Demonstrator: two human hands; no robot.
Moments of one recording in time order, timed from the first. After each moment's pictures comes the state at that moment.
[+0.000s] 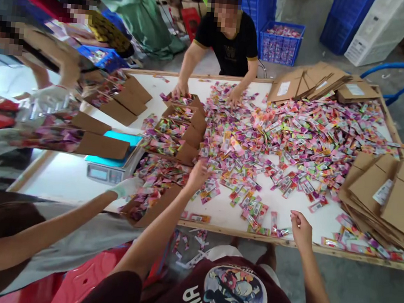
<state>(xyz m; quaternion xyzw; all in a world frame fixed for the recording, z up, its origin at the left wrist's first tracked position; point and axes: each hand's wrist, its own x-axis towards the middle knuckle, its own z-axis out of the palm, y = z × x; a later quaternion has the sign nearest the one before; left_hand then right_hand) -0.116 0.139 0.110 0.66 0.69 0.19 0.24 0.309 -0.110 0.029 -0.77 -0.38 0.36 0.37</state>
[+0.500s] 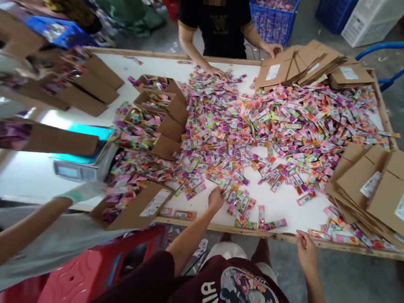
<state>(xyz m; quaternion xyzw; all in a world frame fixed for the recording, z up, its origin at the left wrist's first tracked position) -0.004 0.041 -0.031 0.59 0.75 -0.02 0.28 0.370 -0.201 0.003 -0.83 -0.28 0.38 0.32</state>
